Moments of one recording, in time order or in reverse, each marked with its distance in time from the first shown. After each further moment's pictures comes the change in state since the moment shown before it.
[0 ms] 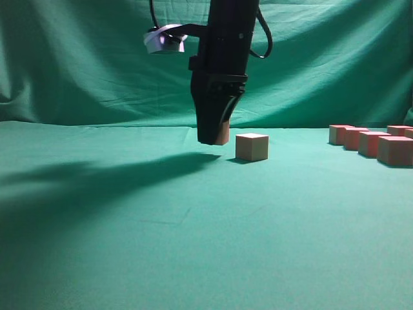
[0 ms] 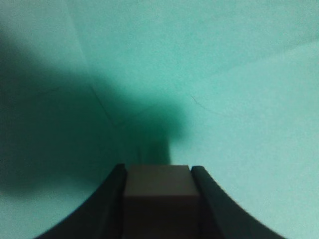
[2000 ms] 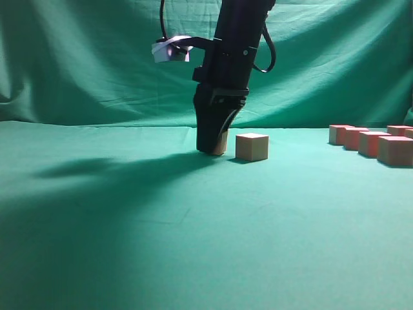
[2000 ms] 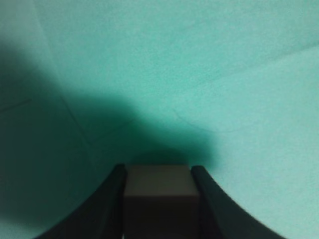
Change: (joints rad) left arm 0.000 0.000 0.000 0.000 0.000 0.000; right arm -0.036 0.032 0.010 0.082 -0.075 -0.077
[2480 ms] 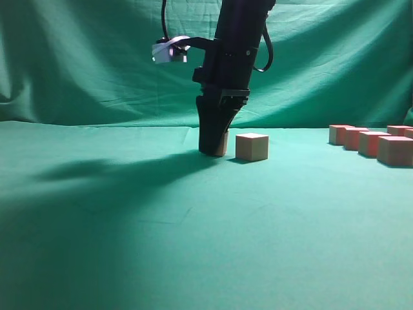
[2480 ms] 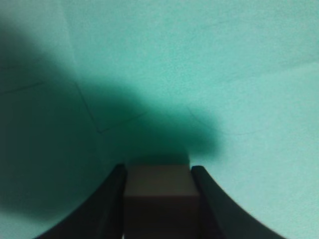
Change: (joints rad) left arm 0.000 0.000 0.000 0.000 0.000 0.000; right arm 0.000 0.000 0.000 0.000 0.018 -0.102
